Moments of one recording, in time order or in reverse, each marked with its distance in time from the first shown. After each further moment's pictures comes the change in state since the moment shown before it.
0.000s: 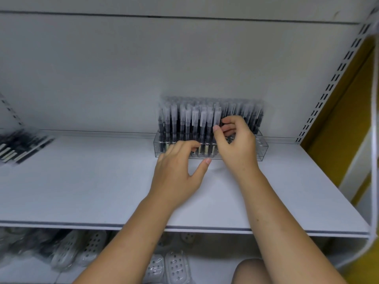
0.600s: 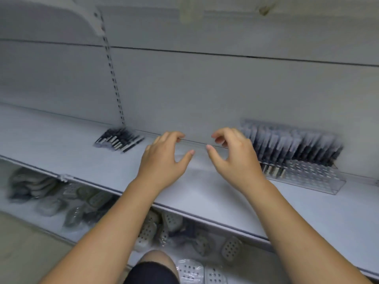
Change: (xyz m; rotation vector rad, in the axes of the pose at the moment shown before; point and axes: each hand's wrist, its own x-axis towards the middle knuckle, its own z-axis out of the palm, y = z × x) left_hand -0.029 -0.099 -0.180 0.249 0.166 -0.204; right_hand -0.038 -0.141 0.097 -0.082 -0.347 -0.425
